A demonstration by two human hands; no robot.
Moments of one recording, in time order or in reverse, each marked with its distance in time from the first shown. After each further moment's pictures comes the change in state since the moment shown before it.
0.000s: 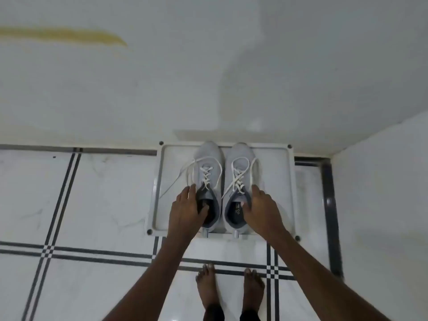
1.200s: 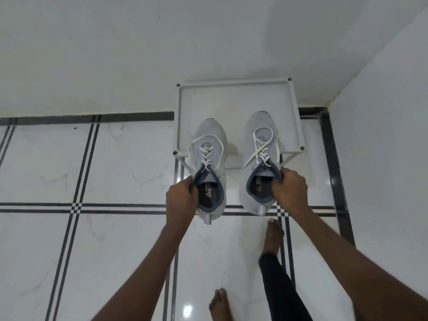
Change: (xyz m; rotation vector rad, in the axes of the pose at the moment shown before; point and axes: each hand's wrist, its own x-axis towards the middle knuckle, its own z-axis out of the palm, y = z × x) left_hand -0.241 -0.079 0.010 -0.164 0.198 -0.069; right_hand -0.234 0.019 0.070 0.299 0.253 0.259
